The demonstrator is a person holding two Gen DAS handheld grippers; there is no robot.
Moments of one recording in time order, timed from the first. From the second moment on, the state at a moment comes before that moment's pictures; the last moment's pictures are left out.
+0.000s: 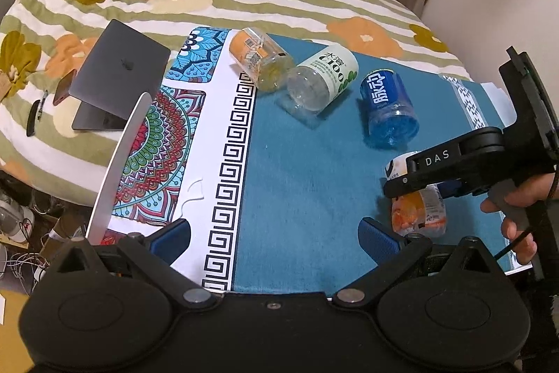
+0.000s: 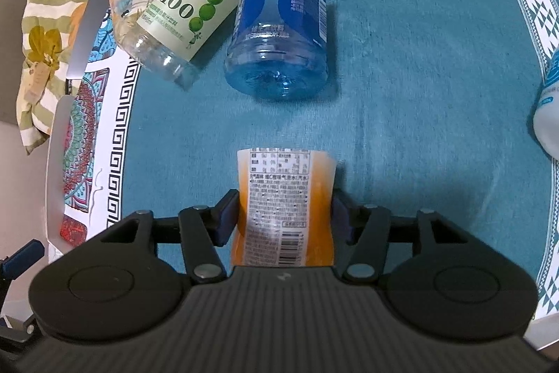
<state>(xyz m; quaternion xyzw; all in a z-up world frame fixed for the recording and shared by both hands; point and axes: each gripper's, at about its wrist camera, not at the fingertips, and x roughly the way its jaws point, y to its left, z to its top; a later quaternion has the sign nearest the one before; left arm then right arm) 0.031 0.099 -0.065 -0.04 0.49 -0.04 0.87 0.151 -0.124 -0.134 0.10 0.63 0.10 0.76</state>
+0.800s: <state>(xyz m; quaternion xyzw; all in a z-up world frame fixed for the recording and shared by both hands) 0.081 0.026 -0.032 -0.02 0.51 -0.08 0.85 0.099 -0.219 -0.052 0.19 0.54 0.06 0.82</state>
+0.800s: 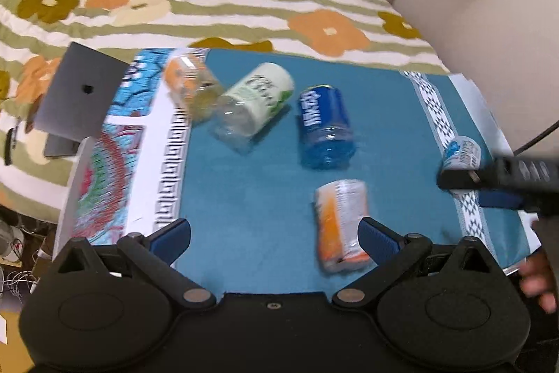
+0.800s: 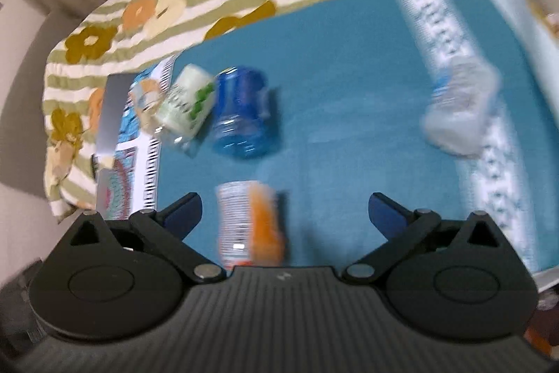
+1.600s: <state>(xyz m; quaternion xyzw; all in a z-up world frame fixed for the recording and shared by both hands) 0.180 -0.072 -0.121 0.02 0.67 -0.03 0.74 0.066 -0.304 -0.104 0.10 0.52 0.06 0.85</state>
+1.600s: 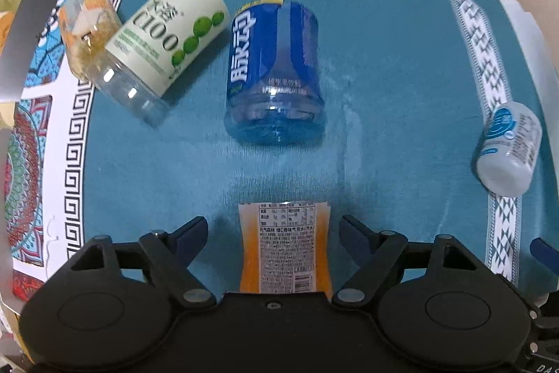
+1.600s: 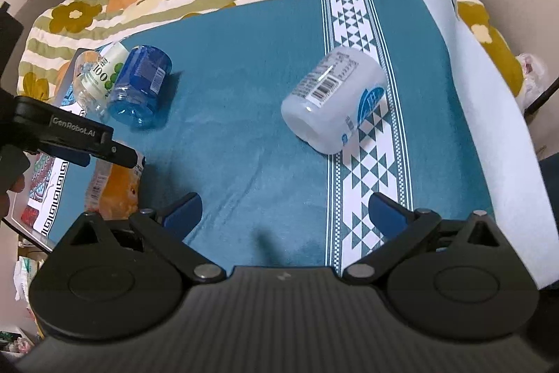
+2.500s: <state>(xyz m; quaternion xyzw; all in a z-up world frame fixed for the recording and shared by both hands) 0.127 -0.057 -0.076 -0.01 0.52 -0.06 0.85 0.057 -0.305 -0.099 0.13 0.51 0.08 0.85</state>
